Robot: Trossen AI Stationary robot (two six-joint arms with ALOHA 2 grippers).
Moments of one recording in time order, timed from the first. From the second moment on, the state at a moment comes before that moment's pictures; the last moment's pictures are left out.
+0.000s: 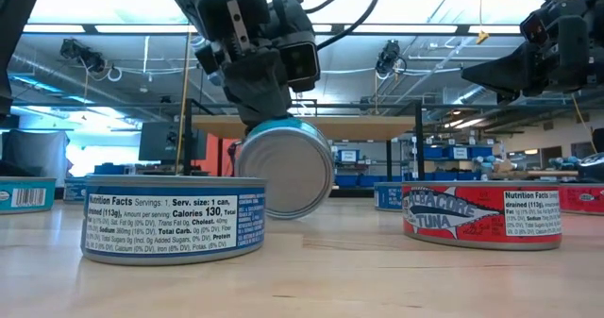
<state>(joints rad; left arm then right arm) 0.08 1.82 1.14 -0.30 0.77 -0.14 -0.32 0.06 0.01 0.08 -0.12 0.00</state>
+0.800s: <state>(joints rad) 0.01 1.82 1.14 -0.35 0.50 0.11 -0.32 0.06 0.01 0.08 -0.12 0.00</state>
